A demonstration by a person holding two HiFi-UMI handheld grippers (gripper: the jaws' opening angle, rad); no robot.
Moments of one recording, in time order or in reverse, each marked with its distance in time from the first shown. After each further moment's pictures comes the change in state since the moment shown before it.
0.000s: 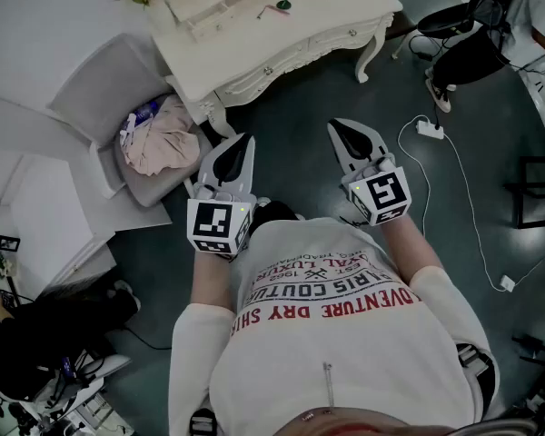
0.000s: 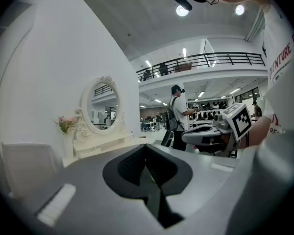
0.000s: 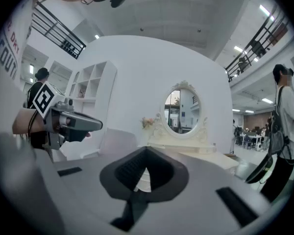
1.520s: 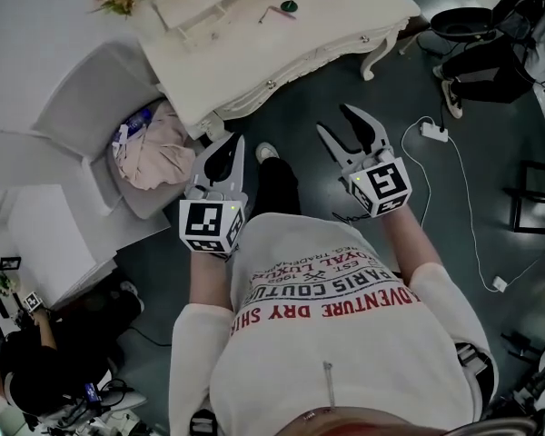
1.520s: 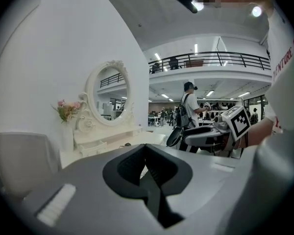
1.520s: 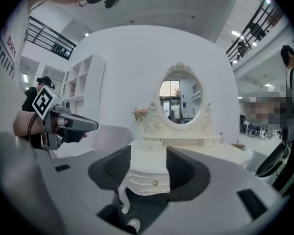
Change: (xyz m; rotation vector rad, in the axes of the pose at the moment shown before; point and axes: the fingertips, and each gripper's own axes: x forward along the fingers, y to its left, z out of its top) left arm 0.103 0.095 -0.028 -0.095 0.084 0.031; right arm 0.123 -0.078 -0.033 0.091 0.086 0.038
